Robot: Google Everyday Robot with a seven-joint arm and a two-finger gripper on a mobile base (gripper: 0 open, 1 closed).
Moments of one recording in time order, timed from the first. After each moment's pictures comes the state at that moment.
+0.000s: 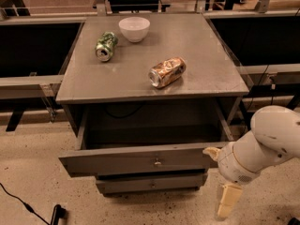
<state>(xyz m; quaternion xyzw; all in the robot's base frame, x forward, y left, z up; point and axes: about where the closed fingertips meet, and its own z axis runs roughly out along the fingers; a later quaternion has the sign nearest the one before) 0.389 -0.176 0.670 -0.67 0.71 0.13 0.14</state>
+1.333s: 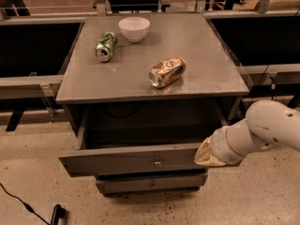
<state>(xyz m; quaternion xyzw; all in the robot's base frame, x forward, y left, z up) 0.470 -0.168 0.667 -0.69 0.68 0.08 0.24</state>
